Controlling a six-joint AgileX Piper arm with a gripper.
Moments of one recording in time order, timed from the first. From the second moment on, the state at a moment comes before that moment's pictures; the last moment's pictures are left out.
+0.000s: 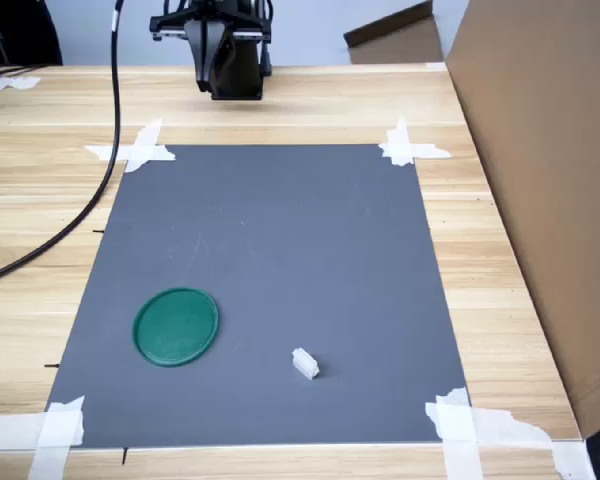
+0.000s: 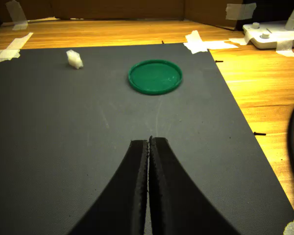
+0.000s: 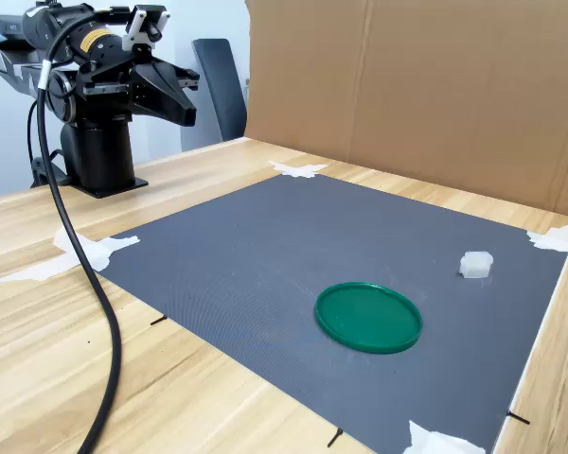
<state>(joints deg) -2.6 -0.7 0.3 7.1 13.1 -9.0</state>
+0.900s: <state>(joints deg) -2.6 -0.7 0.3 7.7 13.2 -9.0</state>
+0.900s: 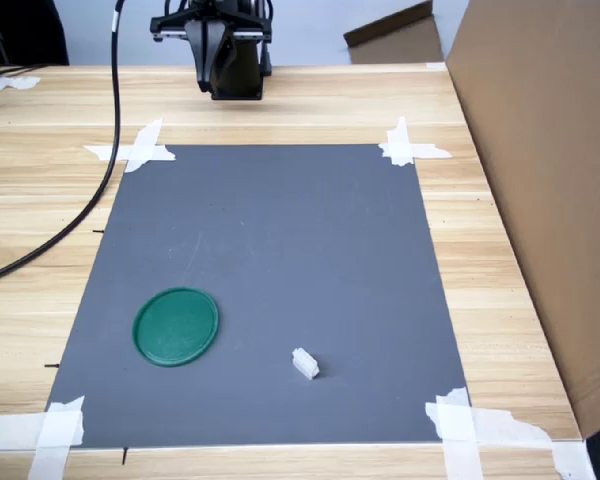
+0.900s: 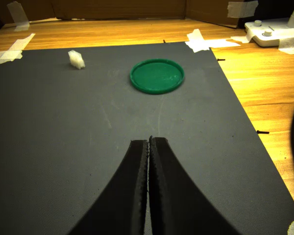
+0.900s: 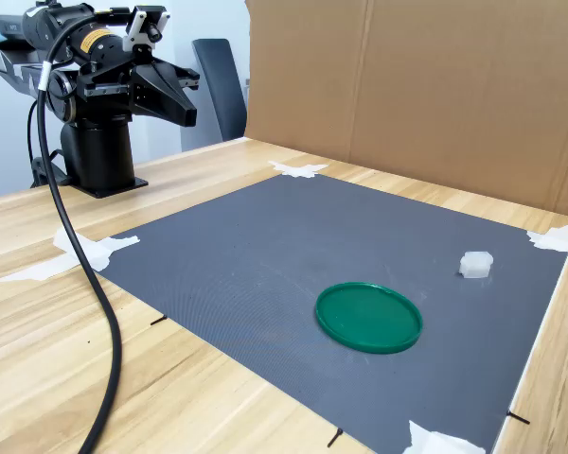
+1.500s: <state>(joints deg) -2.6 22.3 -17.3 7.9 27.6 -12.5</state>
